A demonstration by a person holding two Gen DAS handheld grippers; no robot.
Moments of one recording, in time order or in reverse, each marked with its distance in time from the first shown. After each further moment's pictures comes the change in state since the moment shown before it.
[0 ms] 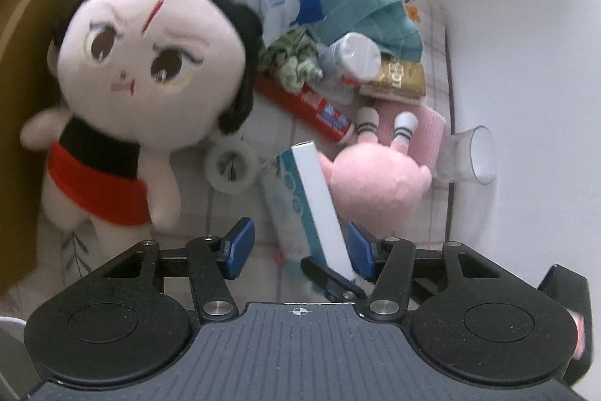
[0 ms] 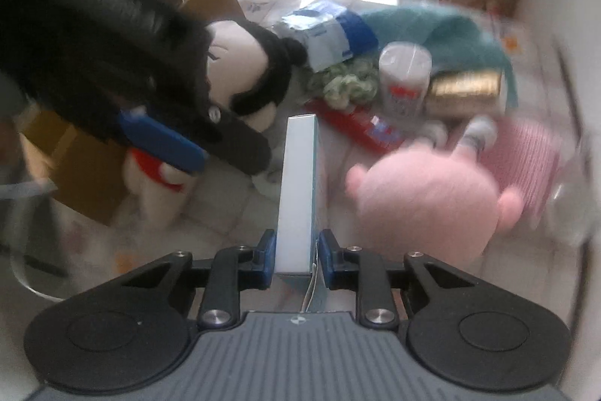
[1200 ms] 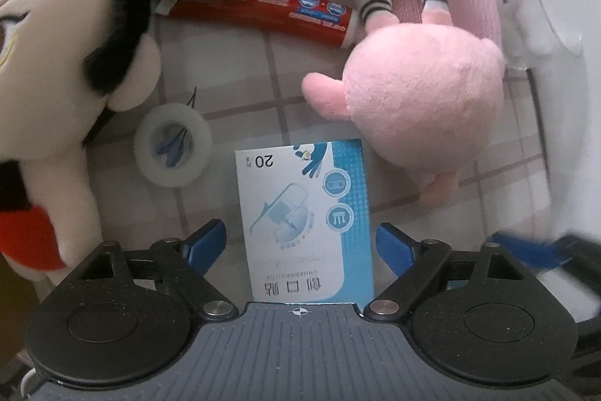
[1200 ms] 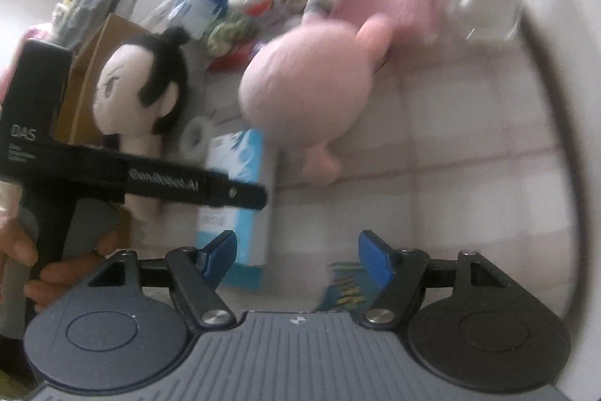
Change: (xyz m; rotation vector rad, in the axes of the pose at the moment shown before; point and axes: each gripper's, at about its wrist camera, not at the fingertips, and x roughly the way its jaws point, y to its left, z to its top) left arm 0.112 -0.036 -0.019 0.289 0.171 0.237; right arm -0.028 -0.082 -0.046 0.407 0.093 0.035
